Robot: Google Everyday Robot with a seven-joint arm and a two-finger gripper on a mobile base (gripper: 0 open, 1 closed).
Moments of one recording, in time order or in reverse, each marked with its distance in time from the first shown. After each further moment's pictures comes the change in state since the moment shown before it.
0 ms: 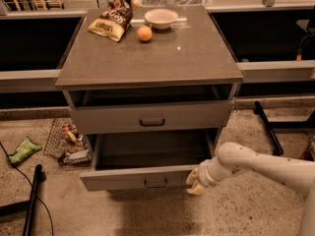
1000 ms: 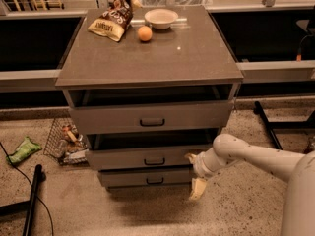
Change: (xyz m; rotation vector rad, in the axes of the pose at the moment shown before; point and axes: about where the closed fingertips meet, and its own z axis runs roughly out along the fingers) arm -0.006 -0.033 0.013 -0.023 -0.020 -0.020
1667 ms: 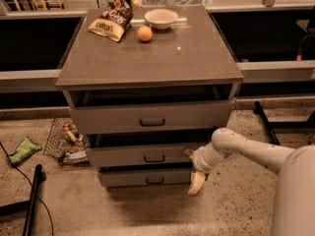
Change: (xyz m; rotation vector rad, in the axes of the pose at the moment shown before) arm 0.000 -0.025 0.002 -0.004 -0.006 0.003
